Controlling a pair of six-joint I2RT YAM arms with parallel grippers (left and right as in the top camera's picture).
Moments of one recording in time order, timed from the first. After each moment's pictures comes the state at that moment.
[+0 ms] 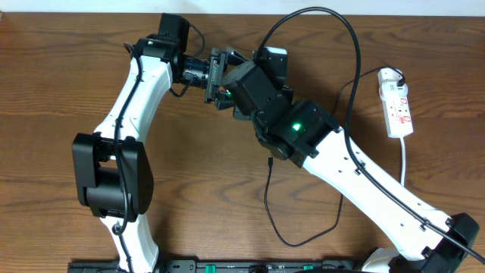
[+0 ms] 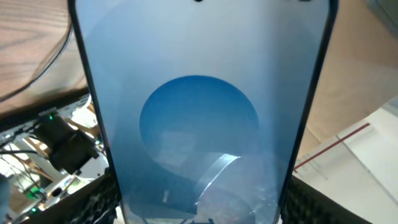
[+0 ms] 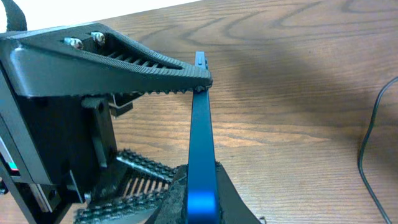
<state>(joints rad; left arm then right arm) -0.17 2.00 1.70 -0.95 1.40 -1.06 0.81 1.65 1.64 -0.83 0.46 0.77</state>
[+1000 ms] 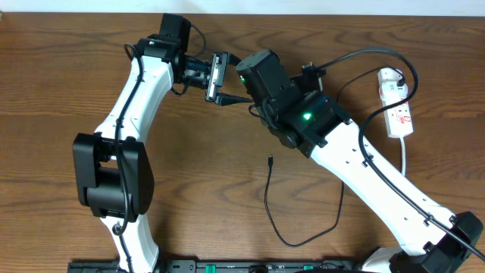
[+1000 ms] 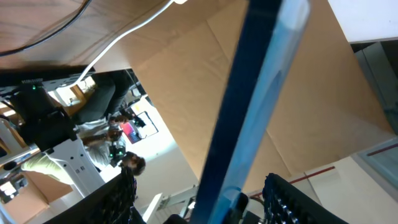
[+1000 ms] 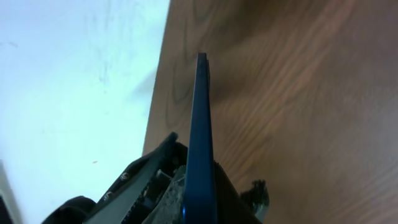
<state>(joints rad) -0.17 2.00 1.70 -0.95 1.35 -1.32 0.74 1.65 1.64 -0.82 0.39 1.87</state>
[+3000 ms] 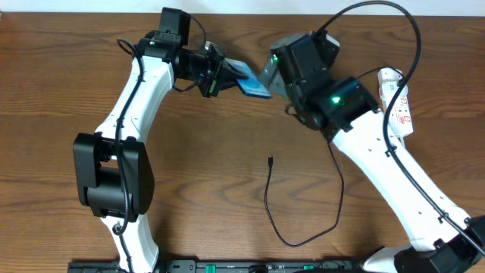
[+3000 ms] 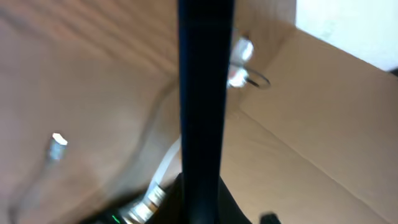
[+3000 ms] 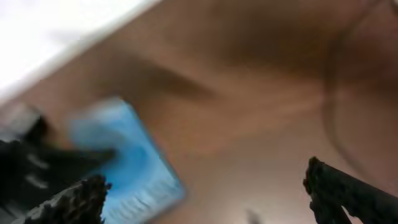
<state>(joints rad) -0.17 2.00 1.70 -0.80 0.97 -1.03 0.59 1.62 1.64 -0.90 0.33 0.93</state>
